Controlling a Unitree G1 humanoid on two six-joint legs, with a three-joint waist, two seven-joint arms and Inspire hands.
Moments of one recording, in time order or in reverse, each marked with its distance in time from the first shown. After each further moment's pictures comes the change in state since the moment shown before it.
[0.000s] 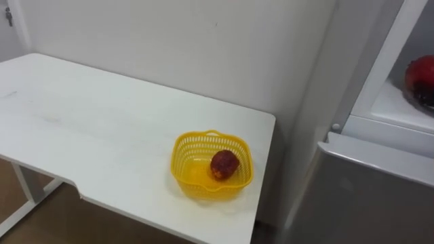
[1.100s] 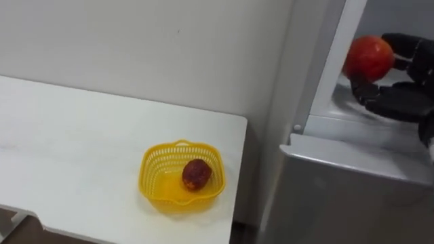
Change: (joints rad) left arm -0.003 -0.087 0.052 0.021 -0.042 -0.117 0.076; right arm 0.636 0.310 -0.274 -1.084 -0.098 -0.011 -0.148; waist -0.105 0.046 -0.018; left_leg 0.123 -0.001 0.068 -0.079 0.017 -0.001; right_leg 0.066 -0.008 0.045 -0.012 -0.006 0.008
